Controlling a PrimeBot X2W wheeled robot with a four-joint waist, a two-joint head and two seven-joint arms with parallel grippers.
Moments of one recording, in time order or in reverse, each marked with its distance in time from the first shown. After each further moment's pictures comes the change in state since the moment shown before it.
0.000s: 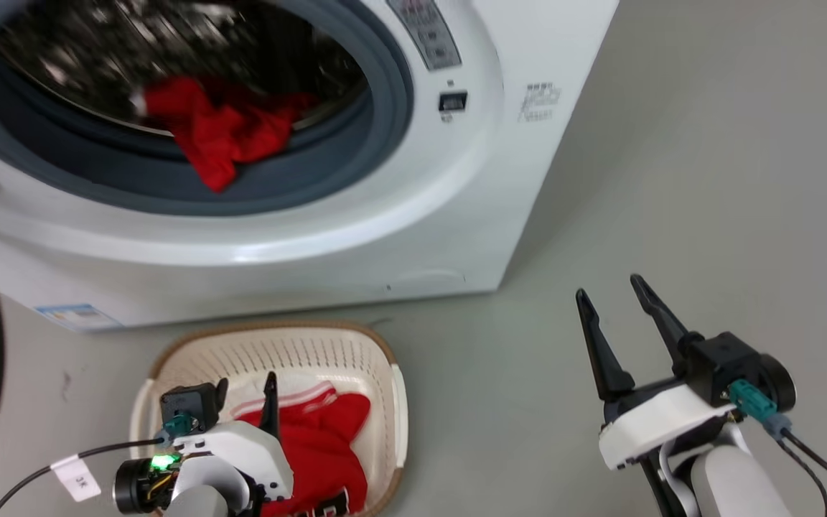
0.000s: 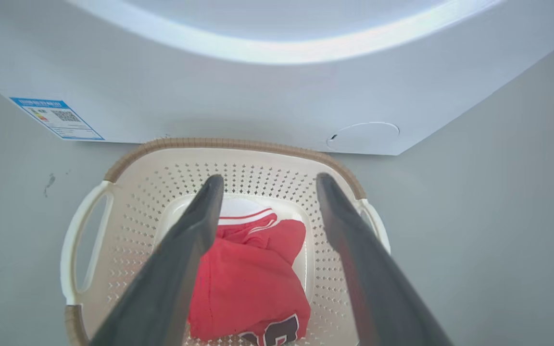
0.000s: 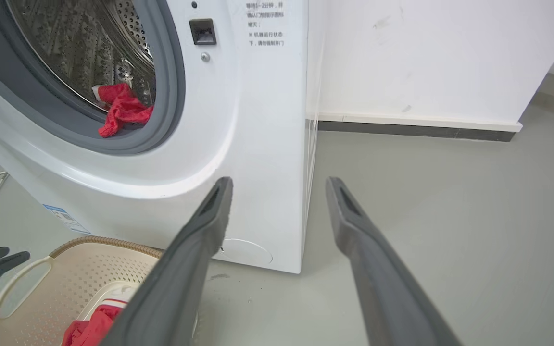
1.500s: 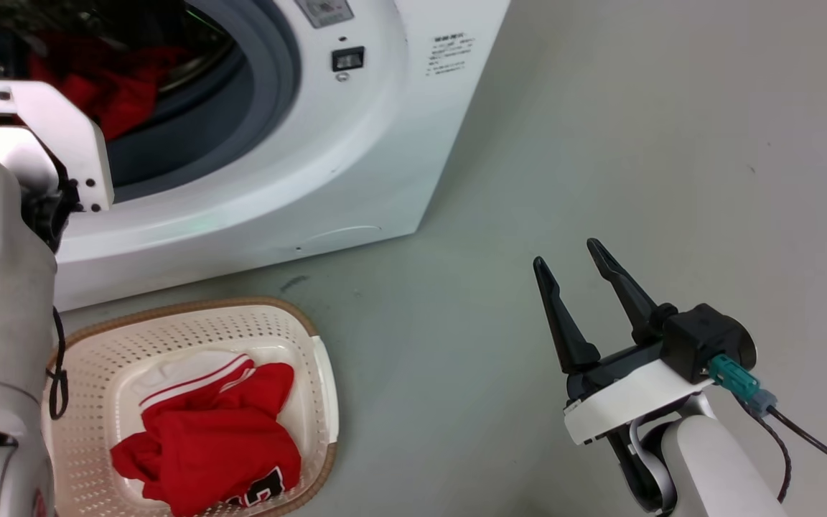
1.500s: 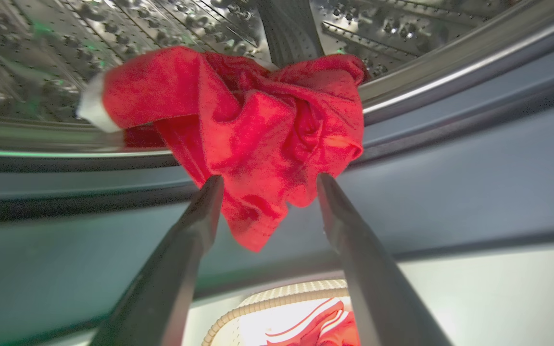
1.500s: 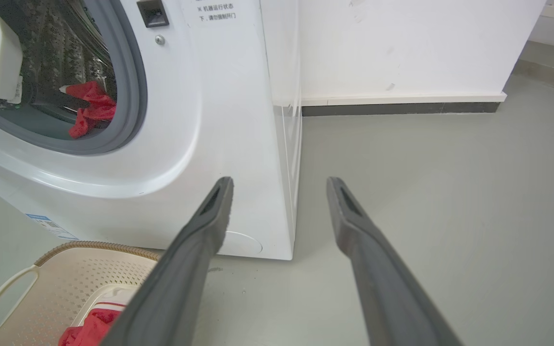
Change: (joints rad) left arm -0.756 0.281 0.012 0.258 0.159 -0.084 0.527; right arm -0.069 0.000 0.109 -0.019 0.103 0.000 -0.026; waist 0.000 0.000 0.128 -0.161
